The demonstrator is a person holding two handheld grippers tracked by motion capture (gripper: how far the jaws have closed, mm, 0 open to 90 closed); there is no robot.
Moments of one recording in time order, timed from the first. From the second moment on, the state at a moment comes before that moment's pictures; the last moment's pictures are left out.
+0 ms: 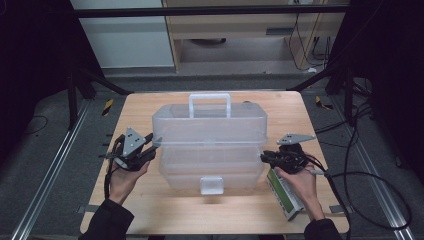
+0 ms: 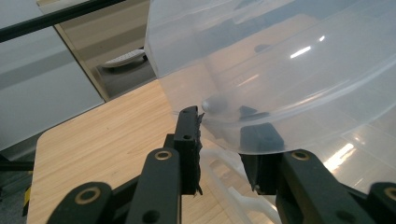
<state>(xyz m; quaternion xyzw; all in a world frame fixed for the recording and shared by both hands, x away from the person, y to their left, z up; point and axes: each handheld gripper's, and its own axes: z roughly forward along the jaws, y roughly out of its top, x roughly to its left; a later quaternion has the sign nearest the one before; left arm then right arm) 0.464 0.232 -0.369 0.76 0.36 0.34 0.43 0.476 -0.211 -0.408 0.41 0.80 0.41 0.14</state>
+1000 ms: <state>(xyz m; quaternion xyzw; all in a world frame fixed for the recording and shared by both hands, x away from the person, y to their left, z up) 0.497 0.229 -0.341 0.73 0.38 0.35 0.45 0.476 -0.208 -0.410 0.42 0.80 0.41 0.13</state>
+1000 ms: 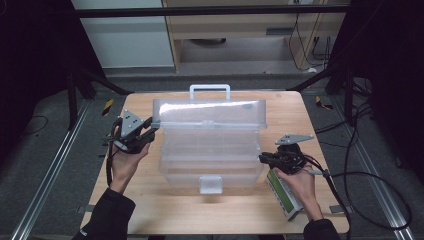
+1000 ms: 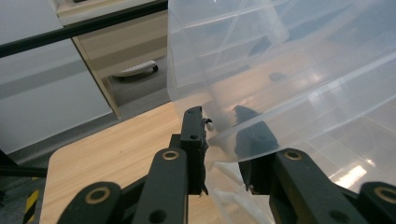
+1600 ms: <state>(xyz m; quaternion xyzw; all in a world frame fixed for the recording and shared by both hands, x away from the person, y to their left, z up) 0.529 0.227 -0.323 0.71 0.40 0.35 0.46 0.476 -0.208 -0.410 0.42 0.80 0.41 0.13</state>
